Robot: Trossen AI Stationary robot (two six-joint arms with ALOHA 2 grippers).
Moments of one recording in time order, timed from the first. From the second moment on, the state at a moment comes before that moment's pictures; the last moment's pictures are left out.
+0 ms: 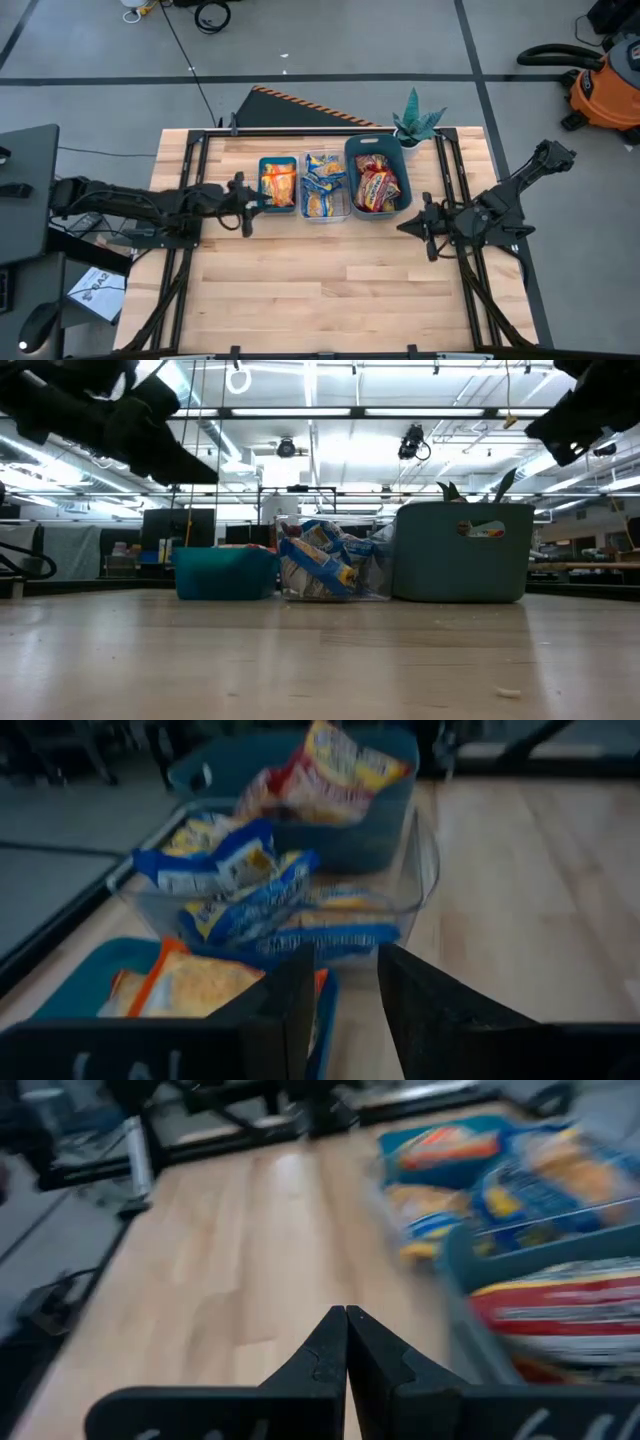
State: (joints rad) left arm 0.02 0.82 0.29 0.21 -0.23 -0.01; right arm 0.59 0.59 0.37 -0.24 0.57 0.44
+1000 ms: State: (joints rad) left arm 0.01 0.12 0.01 0.11 -0.20 -0.04; right arm 0.48 0.01 0.08 -0.12 0.68 0.37
